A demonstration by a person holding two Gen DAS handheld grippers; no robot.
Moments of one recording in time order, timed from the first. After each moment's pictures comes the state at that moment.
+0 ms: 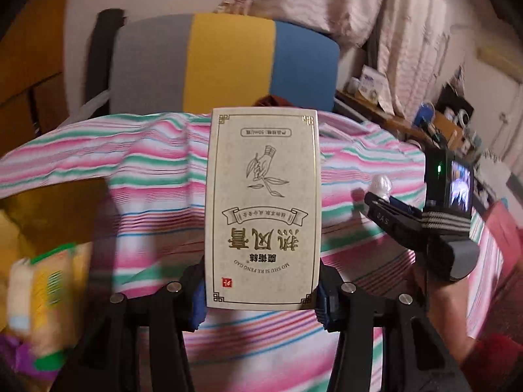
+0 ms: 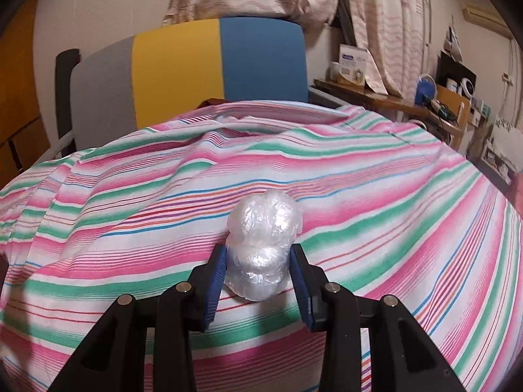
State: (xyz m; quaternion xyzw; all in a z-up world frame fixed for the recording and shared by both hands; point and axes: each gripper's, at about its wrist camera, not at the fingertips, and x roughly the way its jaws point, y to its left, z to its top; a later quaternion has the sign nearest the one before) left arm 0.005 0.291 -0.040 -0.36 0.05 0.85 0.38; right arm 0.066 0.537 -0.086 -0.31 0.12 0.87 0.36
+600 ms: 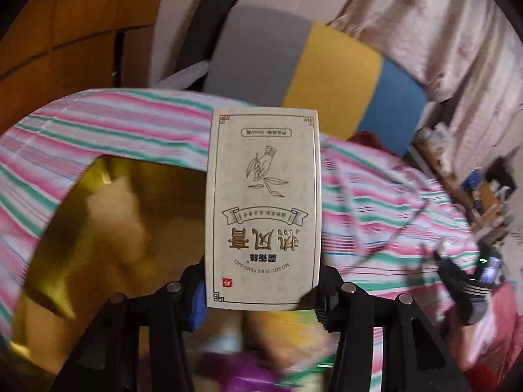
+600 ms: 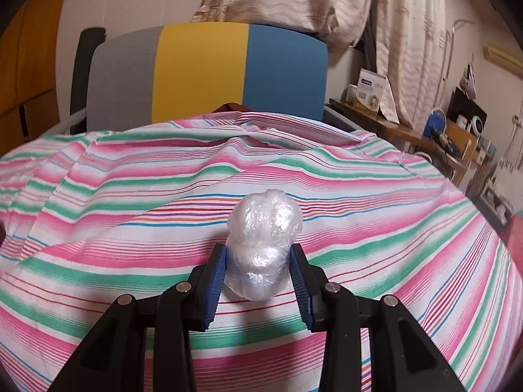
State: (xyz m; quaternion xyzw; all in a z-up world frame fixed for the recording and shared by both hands) left arm -0.099 0.125 -0.033 -0.43 -0.04 0.87 0.25; right arm 0.049 0.512 -0.081 -0.33 0.05 0.88 0.35
